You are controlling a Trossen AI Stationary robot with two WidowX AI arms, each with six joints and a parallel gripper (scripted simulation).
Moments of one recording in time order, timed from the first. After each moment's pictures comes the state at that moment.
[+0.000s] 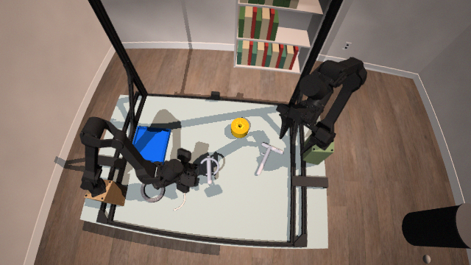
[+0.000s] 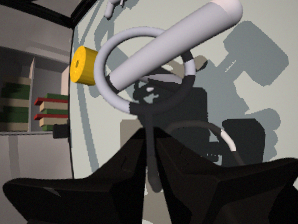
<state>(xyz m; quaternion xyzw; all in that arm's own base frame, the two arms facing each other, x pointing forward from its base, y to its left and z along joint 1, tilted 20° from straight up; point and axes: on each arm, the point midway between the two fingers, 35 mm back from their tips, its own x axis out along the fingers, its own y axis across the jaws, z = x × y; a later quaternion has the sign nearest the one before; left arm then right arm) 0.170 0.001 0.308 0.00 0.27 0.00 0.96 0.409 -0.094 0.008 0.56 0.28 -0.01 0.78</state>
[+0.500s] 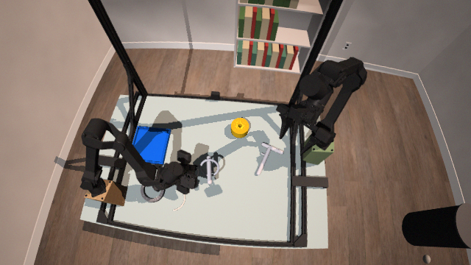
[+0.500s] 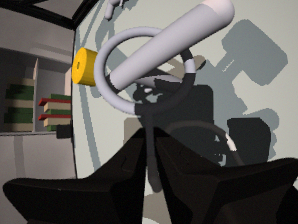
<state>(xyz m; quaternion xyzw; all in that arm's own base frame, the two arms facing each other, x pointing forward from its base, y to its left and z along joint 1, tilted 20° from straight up) 0.170 0.001 0.308 0.00 0.27 0.00 0.96 0.407 -0.098 0.005 0.57 0.28 0.00 0.77</state>
